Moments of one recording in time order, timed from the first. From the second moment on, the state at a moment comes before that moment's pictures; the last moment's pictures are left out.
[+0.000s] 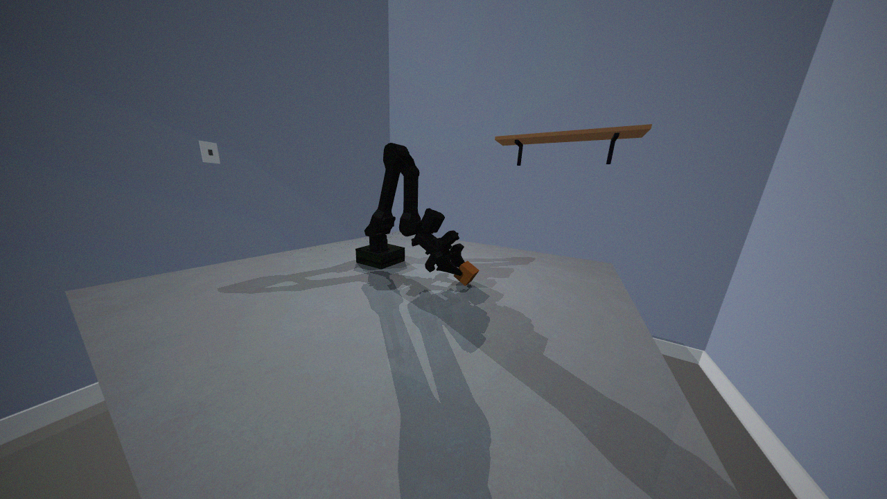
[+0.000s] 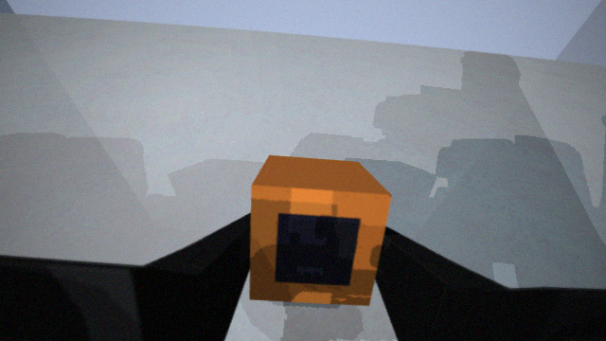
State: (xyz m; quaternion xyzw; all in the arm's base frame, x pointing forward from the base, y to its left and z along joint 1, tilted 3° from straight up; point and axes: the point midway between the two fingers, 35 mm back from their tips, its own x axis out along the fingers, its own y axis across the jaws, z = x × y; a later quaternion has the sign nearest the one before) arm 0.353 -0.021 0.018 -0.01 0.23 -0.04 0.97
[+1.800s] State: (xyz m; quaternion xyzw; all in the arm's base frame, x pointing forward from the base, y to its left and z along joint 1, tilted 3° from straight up) arm 0.357 -0.019 0.020 -0.01 0.34 -0.03 0.94
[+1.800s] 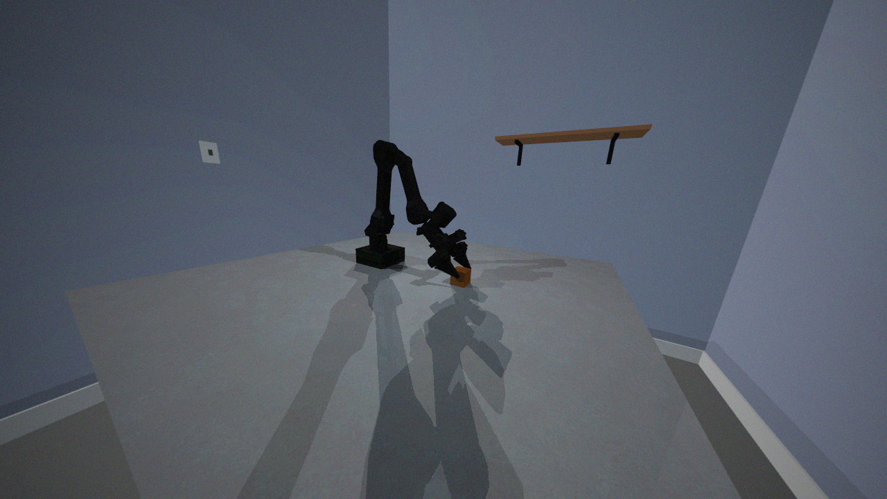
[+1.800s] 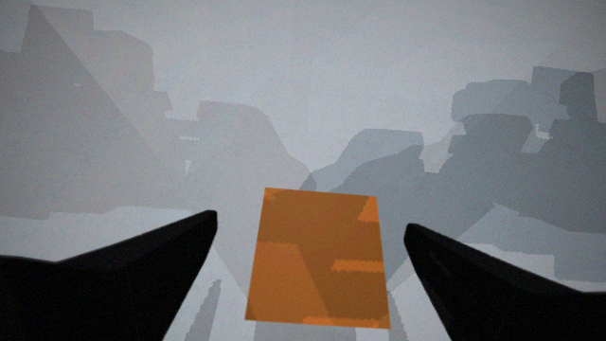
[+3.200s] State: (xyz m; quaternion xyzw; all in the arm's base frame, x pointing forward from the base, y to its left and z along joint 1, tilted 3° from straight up) arm 0.367 -0.019 0.106 0.00 0.68 -0.03 0.73
